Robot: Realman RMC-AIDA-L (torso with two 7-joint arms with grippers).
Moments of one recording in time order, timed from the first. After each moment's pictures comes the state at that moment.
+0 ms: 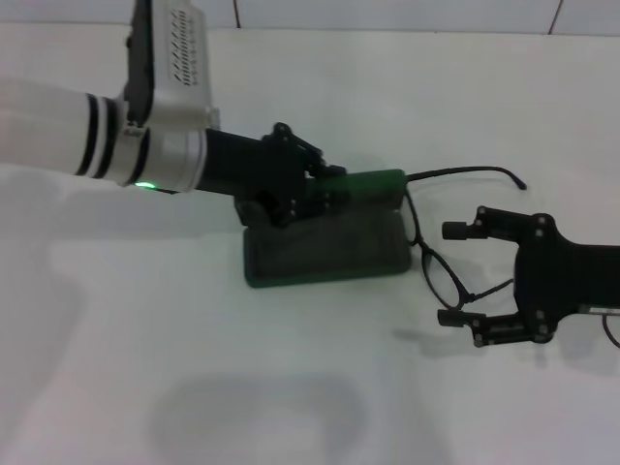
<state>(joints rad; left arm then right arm) -1.05 -2.09 2.85 -0.40 -0.04 1.40 -0.81 0.47 1.94 -1.34 -0.49 -1.37 -1.58 0.74</state>
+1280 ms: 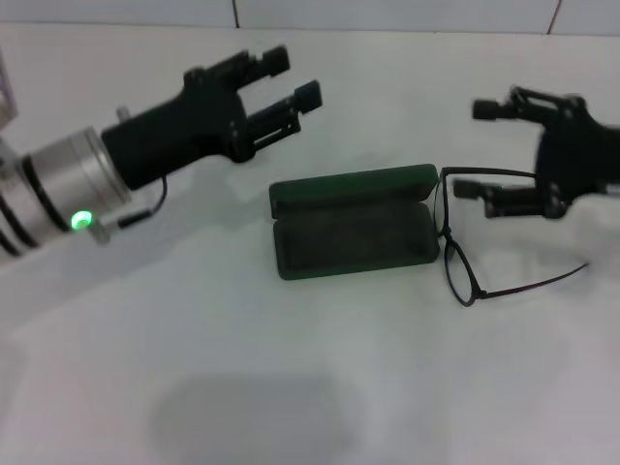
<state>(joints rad) -0.72 -2.08 2.84 -0.28 -0.67 1.68 -0.94 0.51 1.96 -1.10 -0.76 -1.54 -1.50 1.03</state>
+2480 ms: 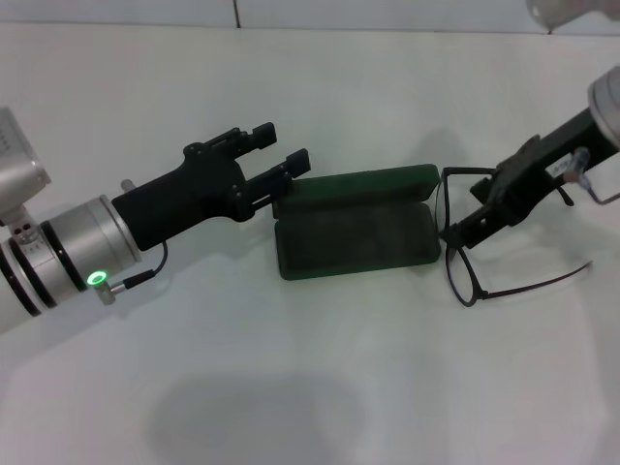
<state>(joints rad) -0.62 -2.09 2.84 -0.18 -0.63 1.51 -0.89 0.77 2.02 -1.29 -1.25 -2.37 -1.64 2.43</state>
